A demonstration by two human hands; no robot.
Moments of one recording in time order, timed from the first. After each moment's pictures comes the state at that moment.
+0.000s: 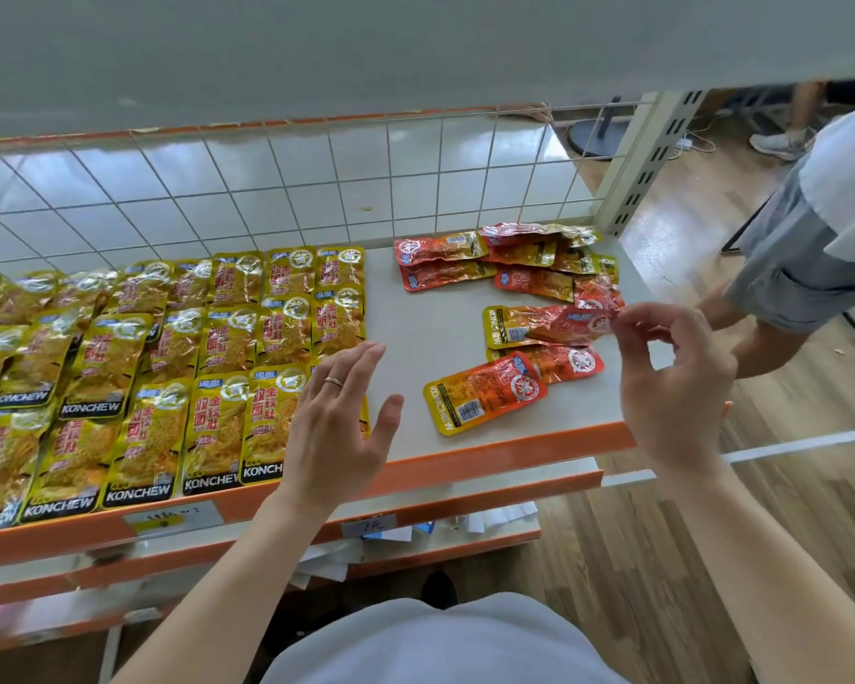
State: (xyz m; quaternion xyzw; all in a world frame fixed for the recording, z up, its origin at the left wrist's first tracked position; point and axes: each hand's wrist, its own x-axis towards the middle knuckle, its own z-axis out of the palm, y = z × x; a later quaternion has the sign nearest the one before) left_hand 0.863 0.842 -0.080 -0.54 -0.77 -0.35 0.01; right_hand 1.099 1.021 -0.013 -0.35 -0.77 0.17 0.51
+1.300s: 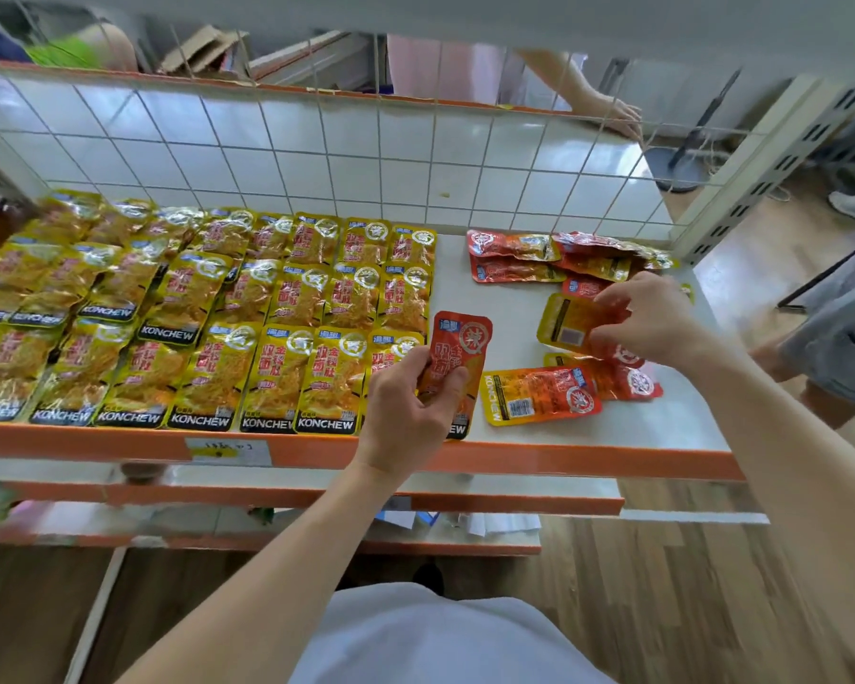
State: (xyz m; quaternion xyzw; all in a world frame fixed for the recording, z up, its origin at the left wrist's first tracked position) left_hand 0.889 0.846 -0.074 -0.36 -0.72 -0.58 -0.11; right_hand 1.019 1.115 -0.018 -0.41 -0.90 0.17 0.00
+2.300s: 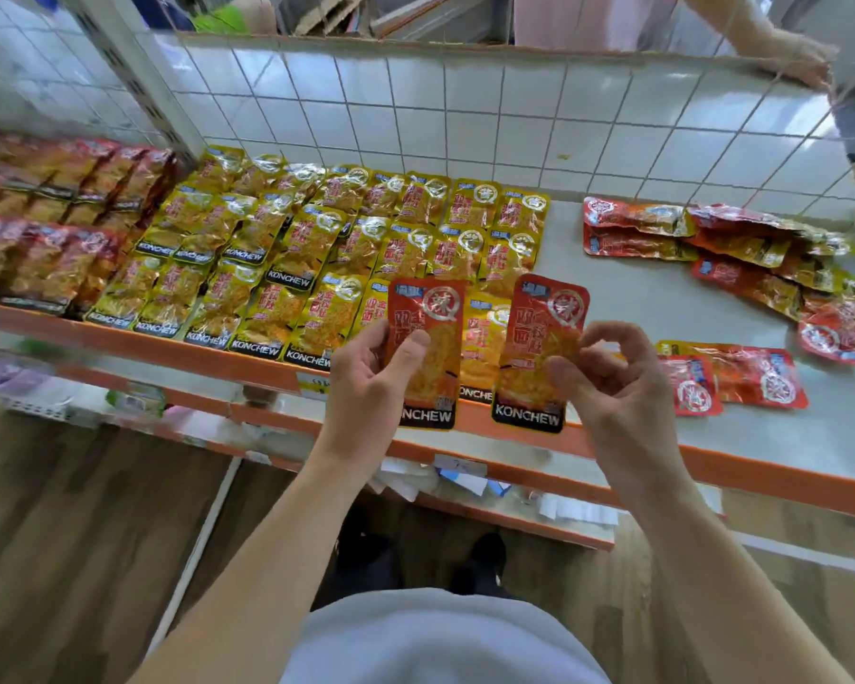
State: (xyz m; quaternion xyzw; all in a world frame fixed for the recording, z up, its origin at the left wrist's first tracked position) left_hand 0.872 0.754 -0.014 -0.13 -0.73 -0.65 -0.19; right_hand 0.998 0.916 -0.024 -0.25 -0.62 0.70 0.24
